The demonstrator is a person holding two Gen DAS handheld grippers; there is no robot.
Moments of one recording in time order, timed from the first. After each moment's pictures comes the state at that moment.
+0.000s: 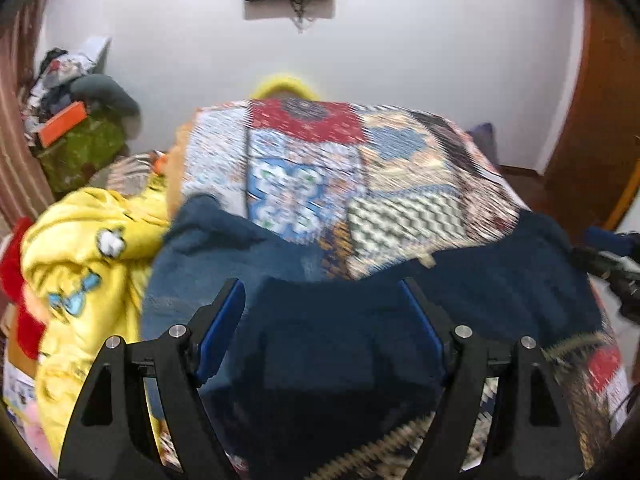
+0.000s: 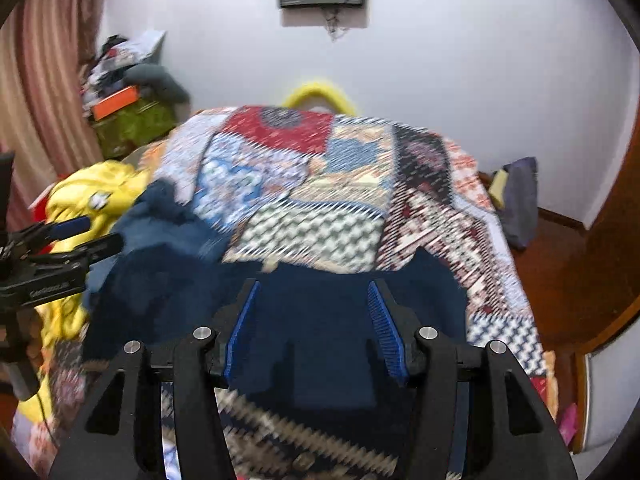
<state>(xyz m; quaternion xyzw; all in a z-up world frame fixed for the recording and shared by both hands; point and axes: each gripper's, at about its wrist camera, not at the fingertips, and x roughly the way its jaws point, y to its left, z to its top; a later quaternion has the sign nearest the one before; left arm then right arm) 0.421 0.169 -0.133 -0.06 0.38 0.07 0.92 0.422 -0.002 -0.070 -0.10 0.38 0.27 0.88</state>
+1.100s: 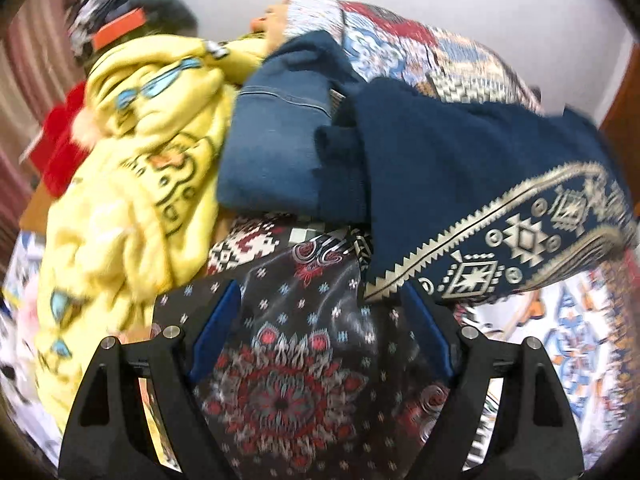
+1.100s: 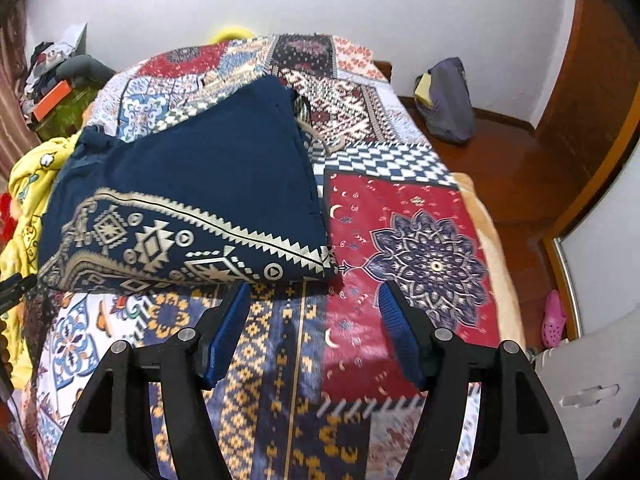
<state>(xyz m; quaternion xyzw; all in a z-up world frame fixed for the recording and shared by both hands) 0.264 0.210 -0.223 -0.13 0.46 0.16 0.86 0.355 -0.158 -0.122 -0.05 0.48 0.14 0.87</state>
